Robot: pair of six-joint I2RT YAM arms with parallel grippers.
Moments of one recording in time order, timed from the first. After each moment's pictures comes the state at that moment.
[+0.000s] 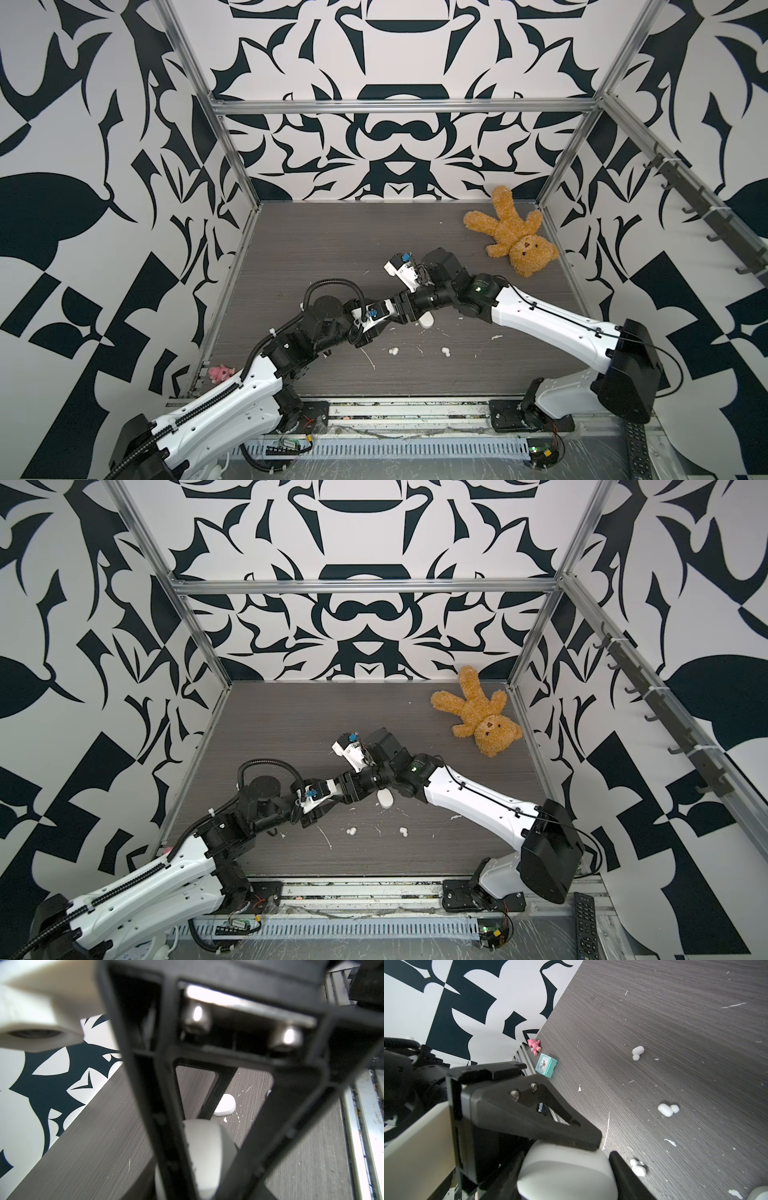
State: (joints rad) left arm -0.84 0.78 0.50 -0.07 0.19 0.44; right arm 0.86 1.42 1.11 -0.36 -0.58 0.47
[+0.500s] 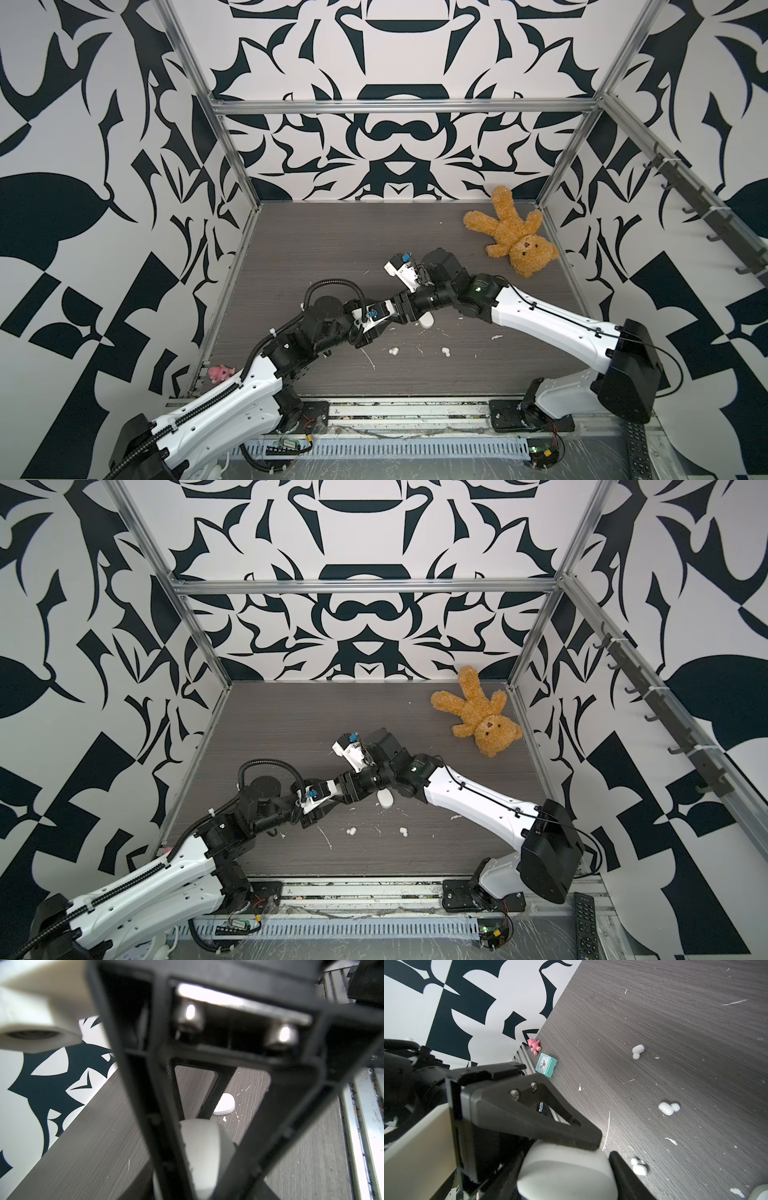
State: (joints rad) left arm -0.85 0.78 0.50 -0.07 0.19 0.45; right arm 0.86 1.42 1.11 -0.37 -0.58 0.48
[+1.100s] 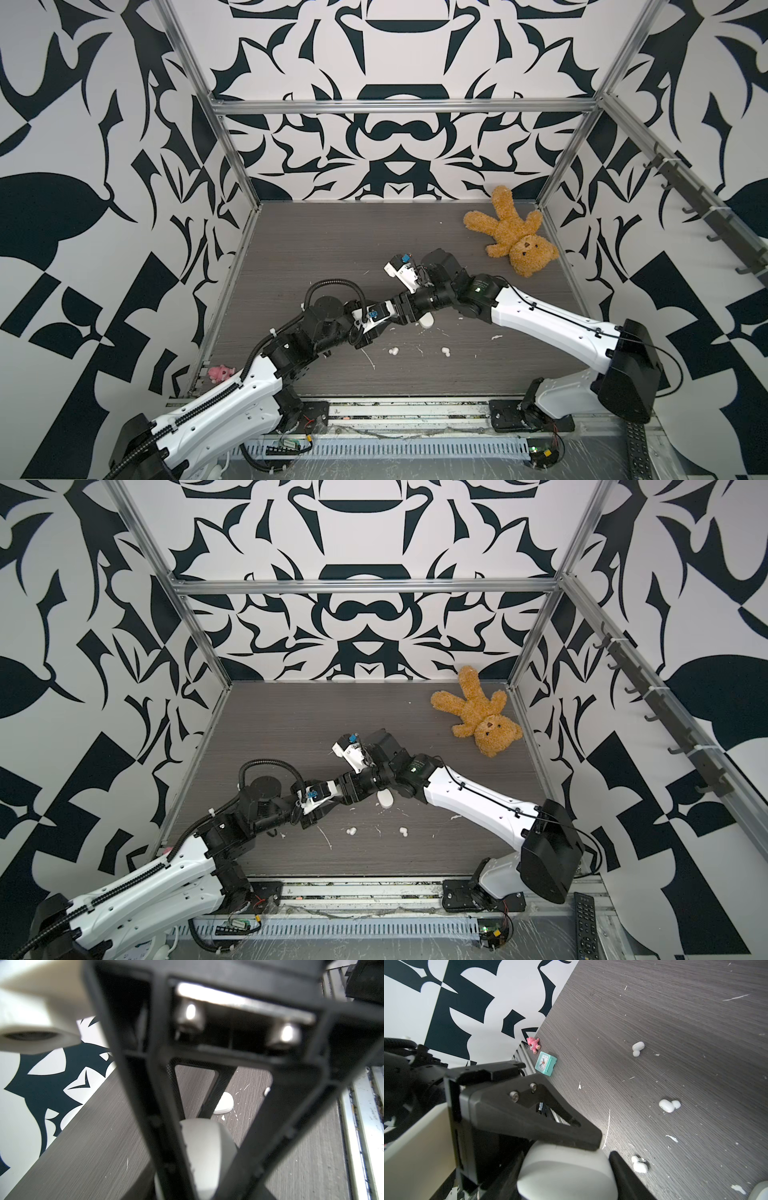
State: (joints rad) left arm -0.85 0.78 0.50 -0.08 0.19 0.45; right arm 0.86 1.42 1.11 -0.37 -0.58 0.49
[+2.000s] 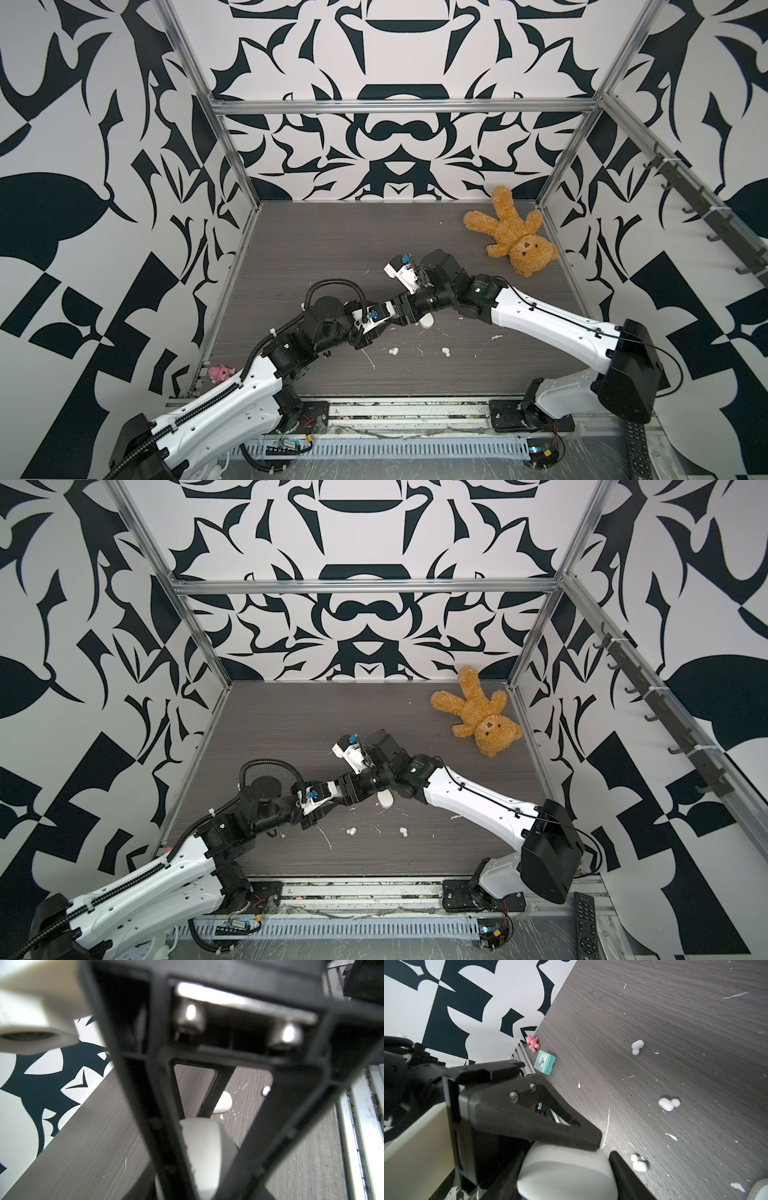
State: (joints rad) left arm -0.85 0.78 0.50 -0.09 0.20 0.45; right arm 0.86 1.42 1.11 -0.38 -0.57 0.49
